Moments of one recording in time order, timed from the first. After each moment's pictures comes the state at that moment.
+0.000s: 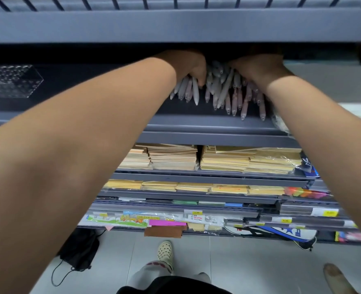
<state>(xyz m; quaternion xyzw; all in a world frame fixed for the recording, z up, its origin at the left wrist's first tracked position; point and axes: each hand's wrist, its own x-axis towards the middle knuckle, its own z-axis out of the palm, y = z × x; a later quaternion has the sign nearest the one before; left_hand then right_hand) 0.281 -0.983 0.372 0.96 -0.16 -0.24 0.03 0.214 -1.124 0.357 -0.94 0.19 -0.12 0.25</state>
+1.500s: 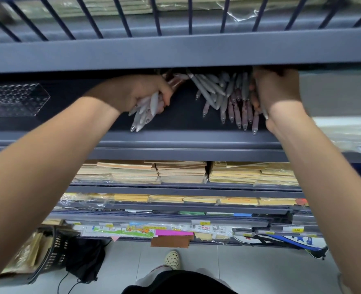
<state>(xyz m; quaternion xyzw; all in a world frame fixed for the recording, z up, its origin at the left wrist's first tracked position) 0.294 -0.869 0.361 0.87 -0.06 -0.31 0.39 0.179 -1.095 0.344 -0.70 0.24 -0.29 0.61</state>
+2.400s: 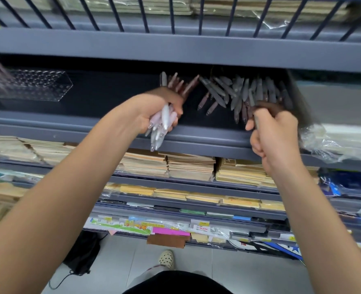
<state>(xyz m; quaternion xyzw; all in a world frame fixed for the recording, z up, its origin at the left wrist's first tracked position) 0.235 -0.837 0.347 0.76 -0.03 -0.30 0.58 0.111 -1.041 0.323 -0.68 0.22 -0.21 0.67</state>
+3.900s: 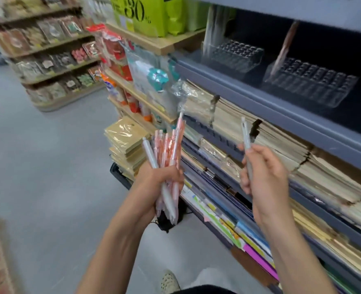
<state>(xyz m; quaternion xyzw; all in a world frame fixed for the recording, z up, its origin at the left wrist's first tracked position) 0.040 -0.353 0.259 0.56 0.21 0.05 0.80 0.116 -0.540 0.275 -0.67 -0.03 0.08 0.74</state>
